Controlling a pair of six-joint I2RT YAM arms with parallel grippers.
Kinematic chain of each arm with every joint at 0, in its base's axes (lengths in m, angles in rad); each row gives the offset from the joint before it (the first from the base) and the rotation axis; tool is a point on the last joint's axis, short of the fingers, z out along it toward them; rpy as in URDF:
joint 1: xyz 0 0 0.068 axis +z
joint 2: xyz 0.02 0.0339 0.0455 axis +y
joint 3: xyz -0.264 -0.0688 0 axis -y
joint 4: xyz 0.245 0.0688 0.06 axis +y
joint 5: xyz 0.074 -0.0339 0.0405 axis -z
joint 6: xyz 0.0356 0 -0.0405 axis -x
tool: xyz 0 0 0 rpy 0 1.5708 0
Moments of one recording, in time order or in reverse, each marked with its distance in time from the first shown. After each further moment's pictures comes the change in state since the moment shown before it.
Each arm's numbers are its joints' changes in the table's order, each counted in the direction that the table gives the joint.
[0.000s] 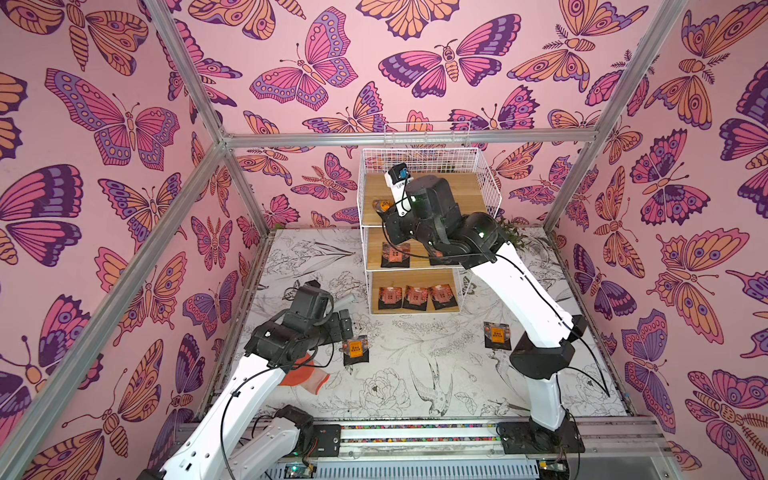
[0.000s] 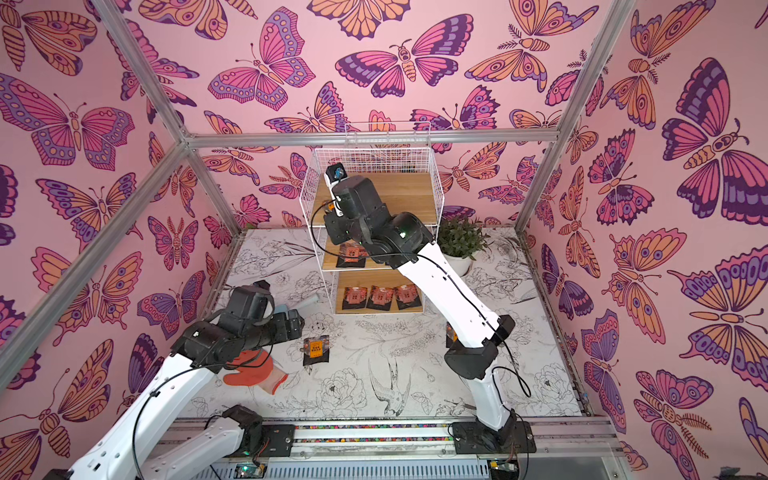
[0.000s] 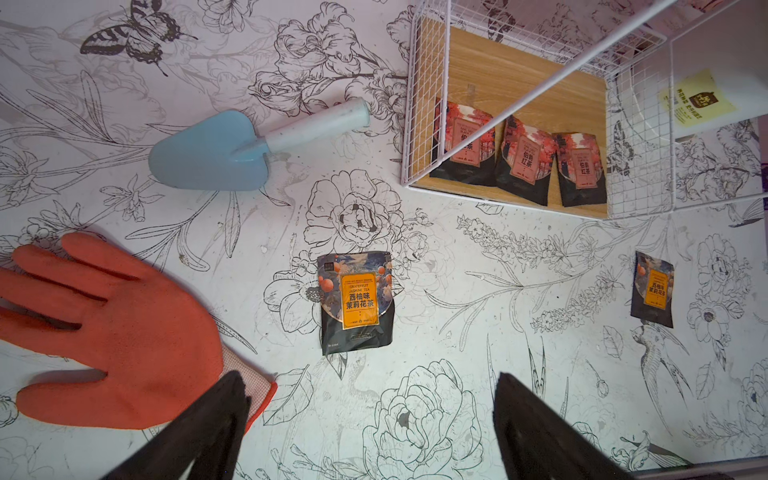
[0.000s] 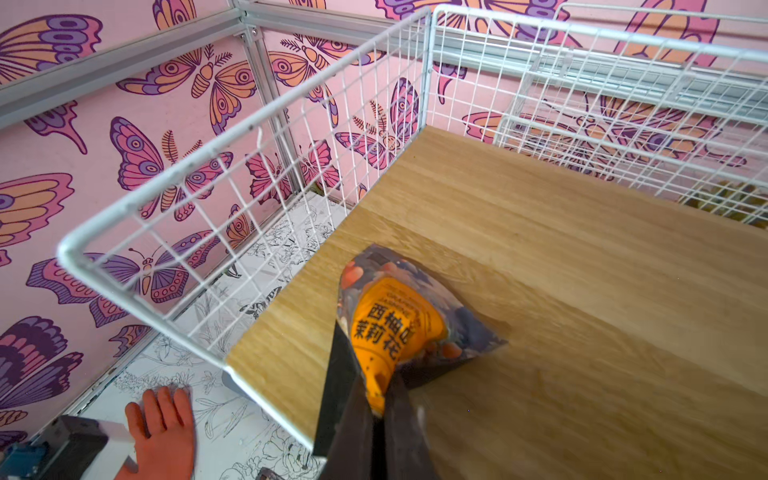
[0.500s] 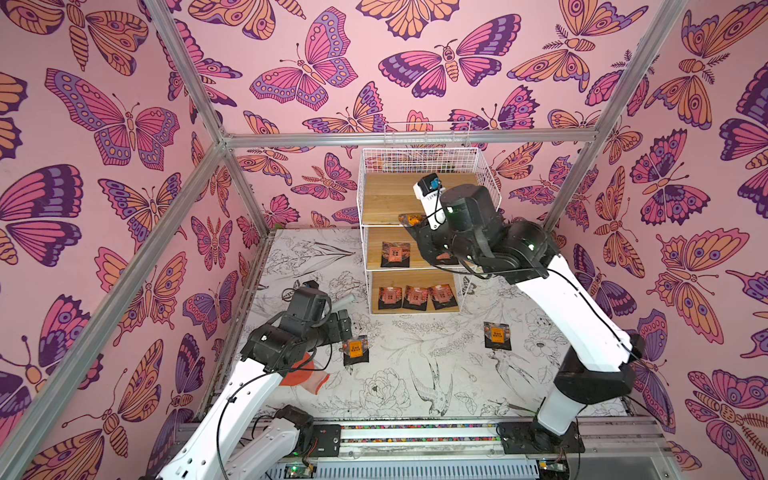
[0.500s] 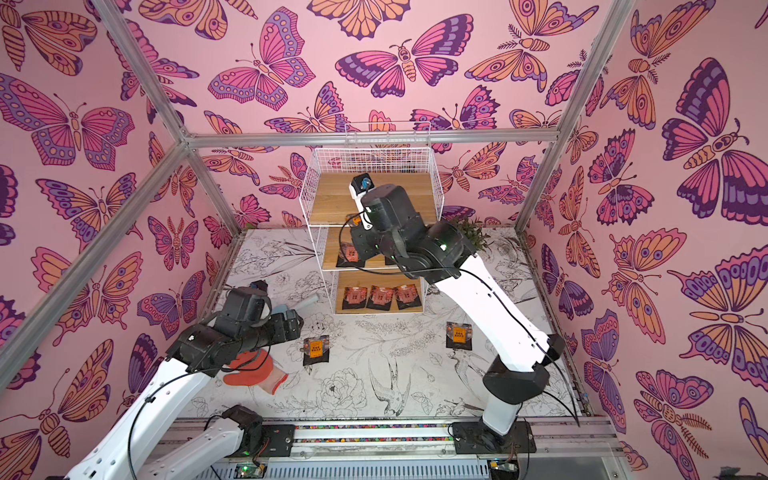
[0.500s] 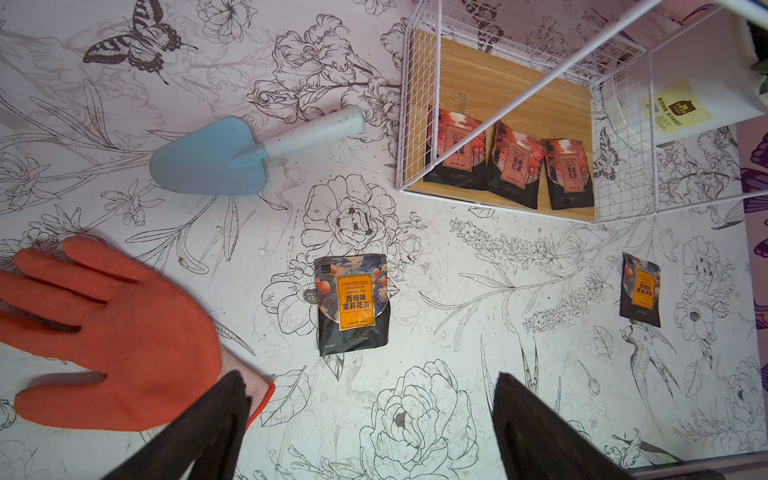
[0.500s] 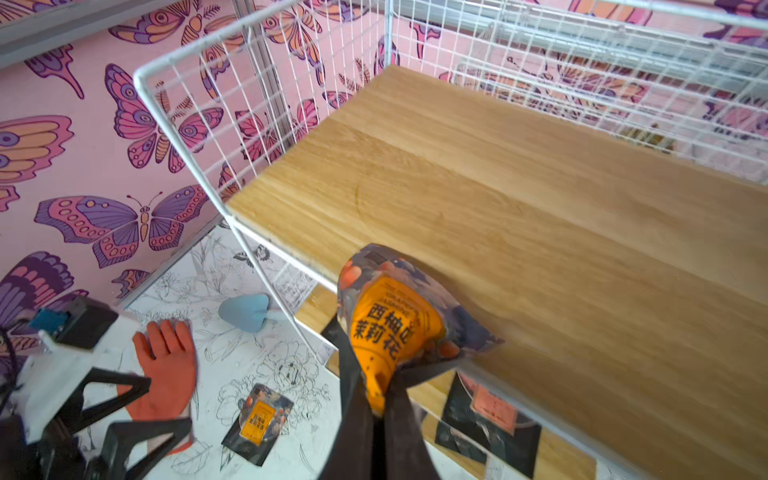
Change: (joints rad) left arm 0.000 -0.024 0.001 0.001 0.003 0.000; right arm 0.002 -0.331 -0.348 0.063 0.013 -0.002
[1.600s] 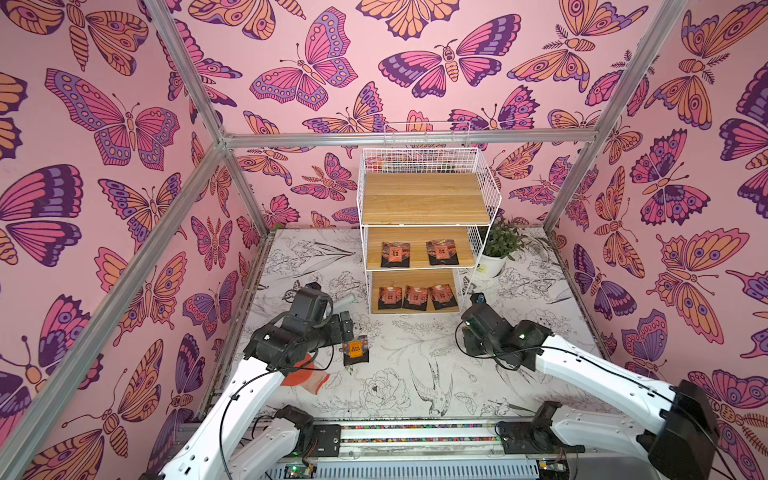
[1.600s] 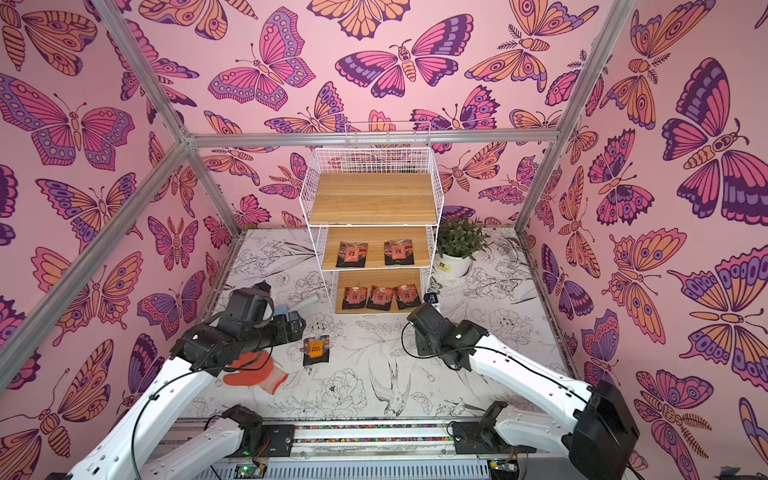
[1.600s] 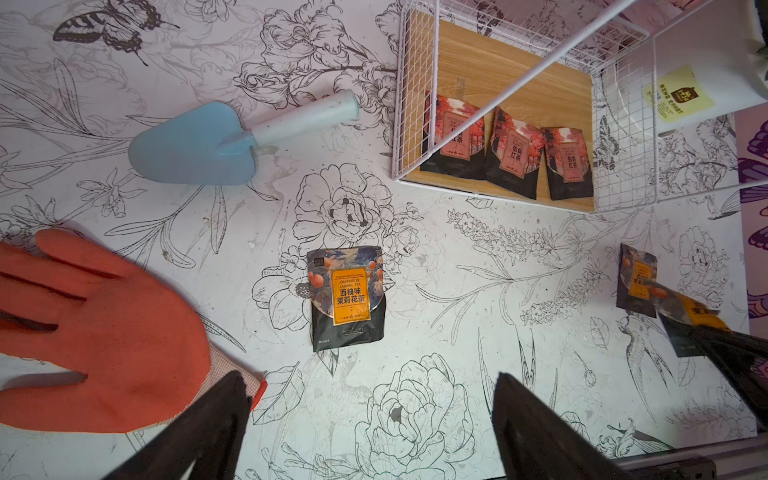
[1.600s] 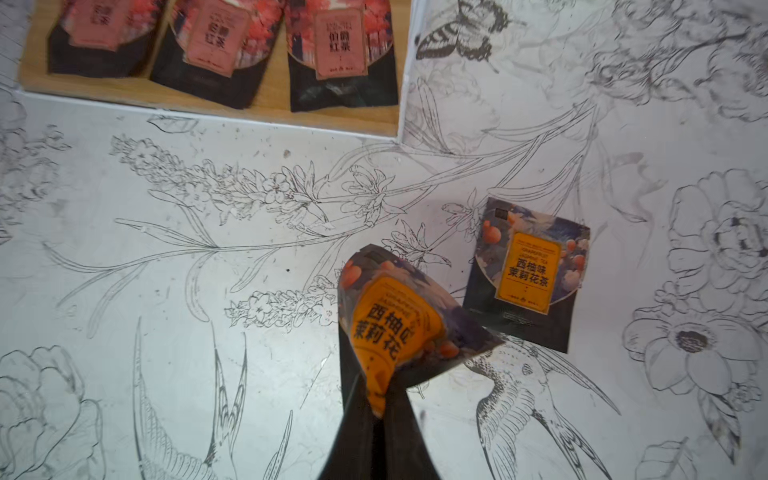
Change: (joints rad) left arm 0.000 0.011 -0.031 -0.018 0.030 0.005; right arm -0.102 -0.508 -1.466 -0.353 0.017 -0.412
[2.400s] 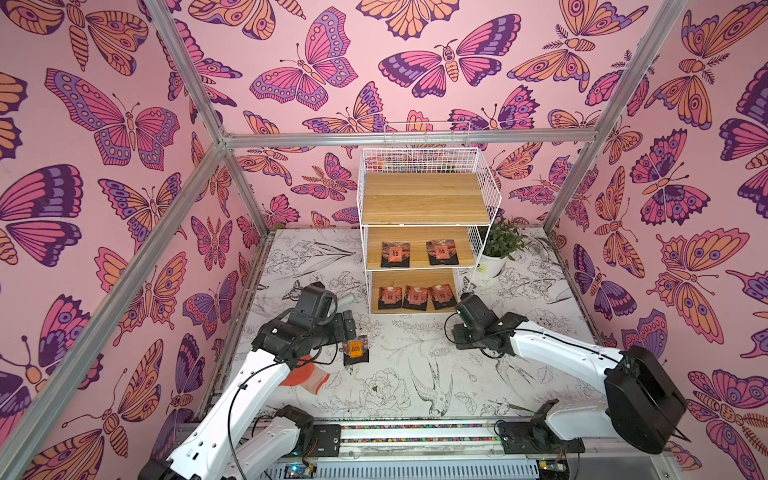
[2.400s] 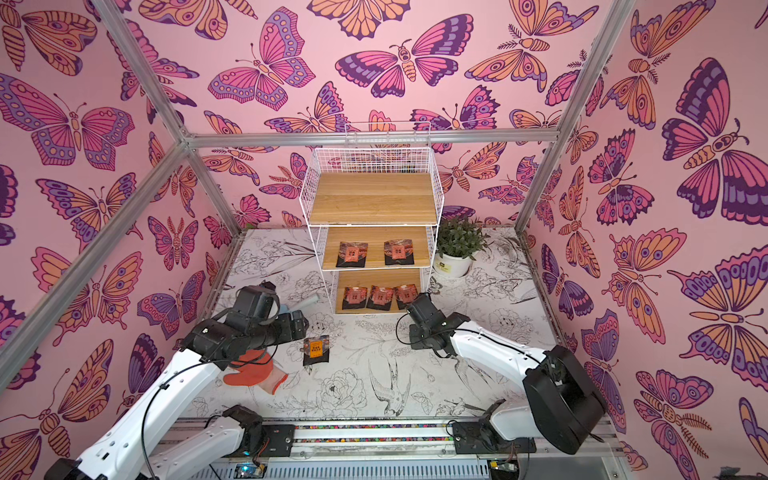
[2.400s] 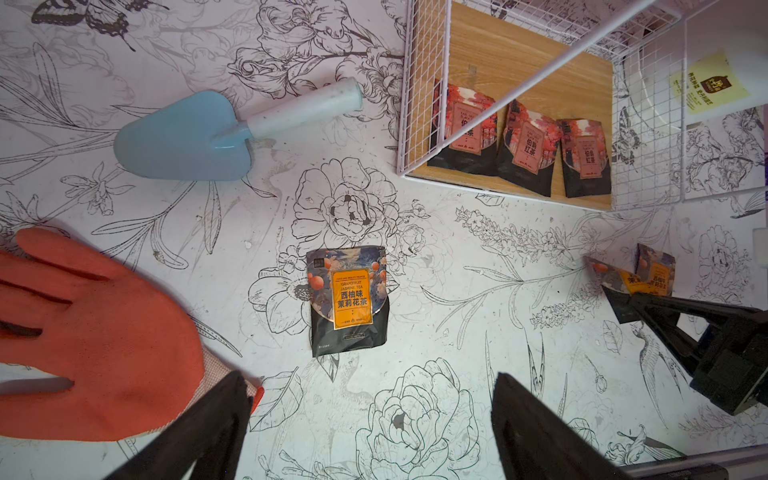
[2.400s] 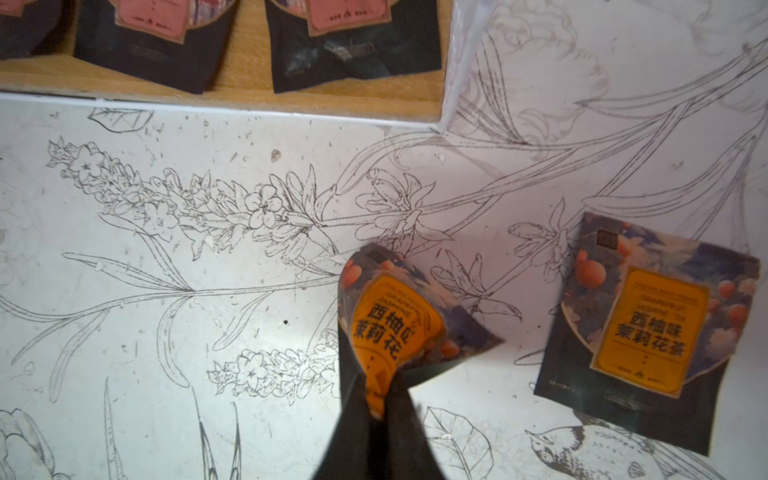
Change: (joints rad) left arm 0.000 0.051 -0.007 -0.028 0.000 0.003; right arm -0.110 0.192 -0.039 -0.209 -0.156 0.049
